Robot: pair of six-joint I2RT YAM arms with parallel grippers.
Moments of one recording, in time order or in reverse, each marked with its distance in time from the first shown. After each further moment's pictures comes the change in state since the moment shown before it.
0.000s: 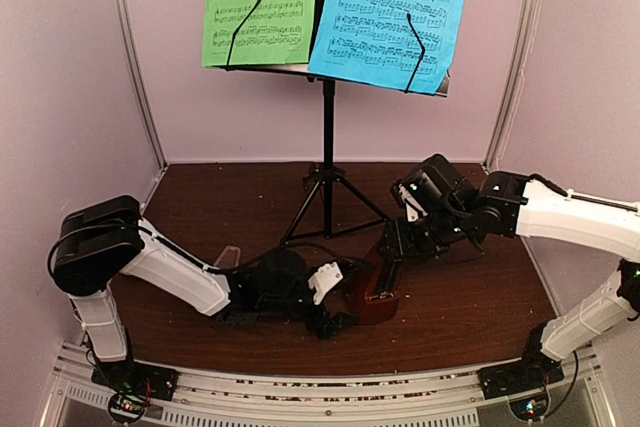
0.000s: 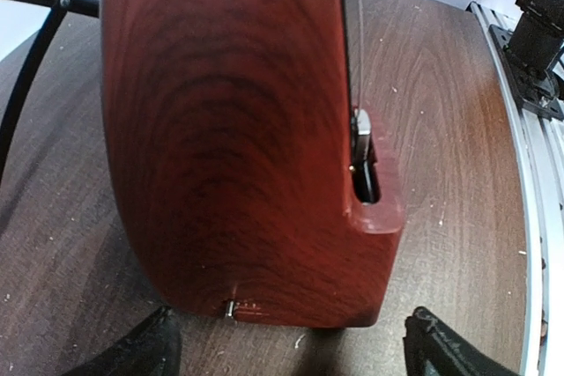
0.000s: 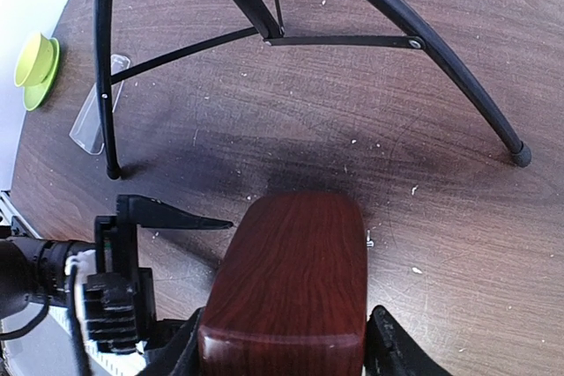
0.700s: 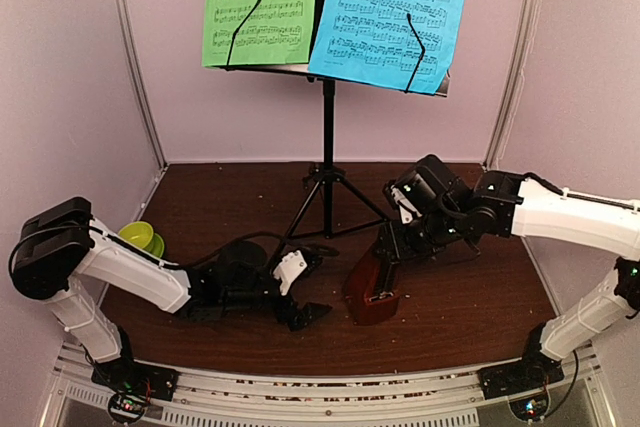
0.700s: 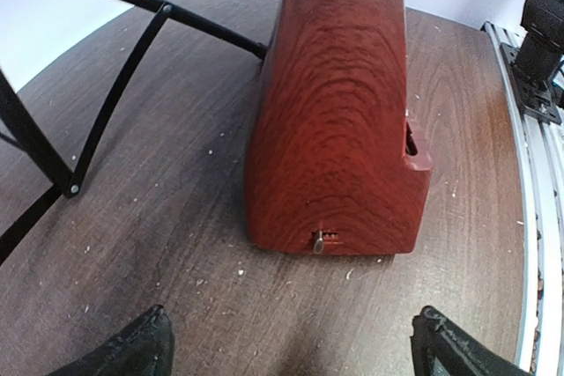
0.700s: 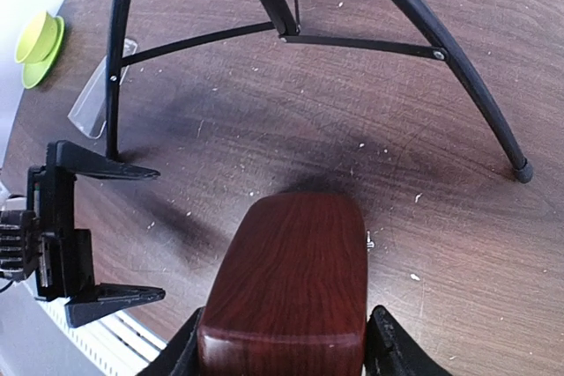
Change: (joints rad) left arm 0.078 -0.233 -0.192 -0.001 -0.016 0.027; right arm 0.023 0.024 0.024 -0.009 0.017 -0.068
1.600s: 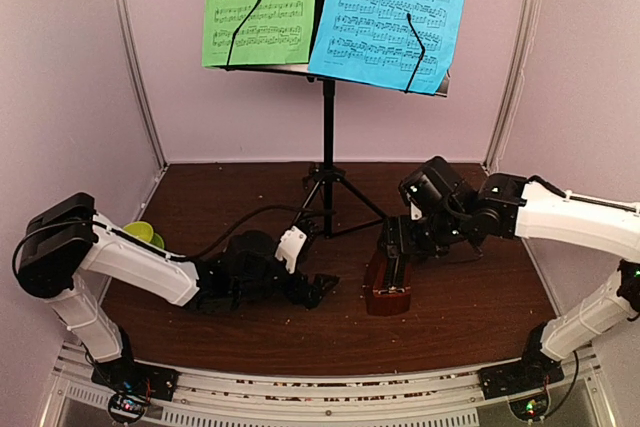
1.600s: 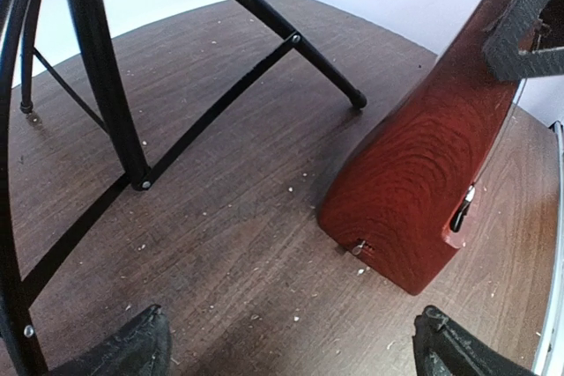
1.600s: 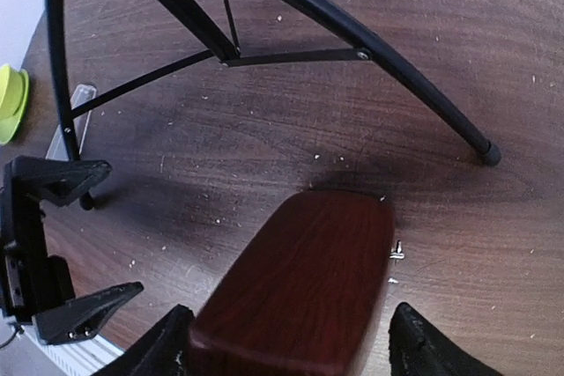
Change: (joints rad) left arm 0.000 0.032 0.096 -0.015 -0.207 -0.238; right arm -0.024 -0.026 -0.044 0.021 0.072 0.117
